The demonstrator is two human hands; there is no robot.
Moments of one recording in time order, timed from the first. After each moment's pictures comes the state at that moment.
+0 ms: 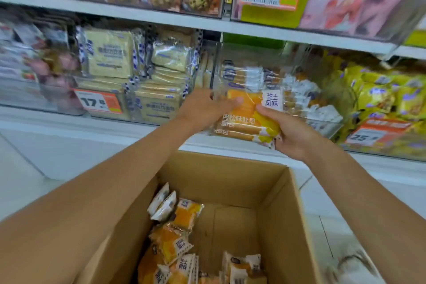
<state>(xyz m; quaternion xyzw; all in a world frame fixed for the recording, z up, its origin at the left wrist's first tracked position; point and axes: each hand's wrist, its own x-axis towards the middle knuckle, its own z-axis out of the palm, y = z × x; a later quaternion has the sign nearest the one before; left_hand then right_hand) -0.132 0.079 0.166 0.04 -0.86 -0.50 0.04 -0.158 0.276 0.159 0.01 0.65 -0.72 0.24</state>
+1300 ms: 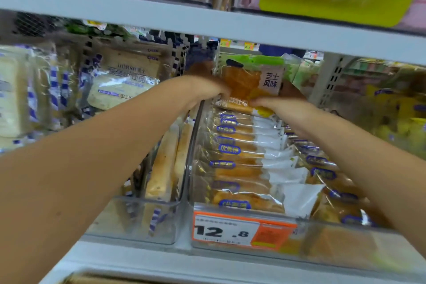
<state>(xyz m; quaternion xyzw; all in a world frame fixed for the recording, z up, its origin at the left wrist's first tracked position) -0.387 0.042 0.177 0.04 -0.89 -0.45 0.09 -0.428 0.229 0.147 -0.15 0.84 -0.52 -0.06</state>
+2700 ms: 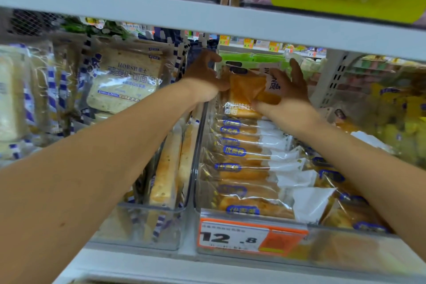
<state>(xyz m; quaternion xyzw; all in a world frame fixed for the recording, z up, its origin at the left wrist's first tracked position) -0.394 0.032 0.170 0.00 -0.85 -0.50 0.15 -0.424 0.230 0.143 -0.19 0.92 -0.26 -0.22</state>
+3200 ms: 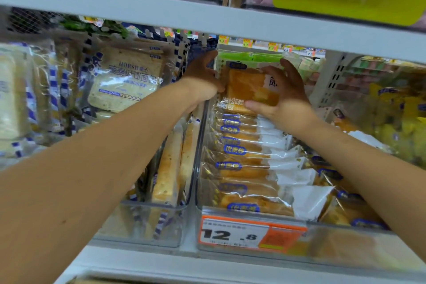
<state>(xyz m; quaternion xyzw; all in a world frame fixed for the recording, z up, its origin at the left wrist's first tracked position) -0.393 0.034 0.171 0.02 -0.84 -0.52 0.14 -0.433 0.232 0.137 -0.24 0.90 -0.27 -0.25</state>
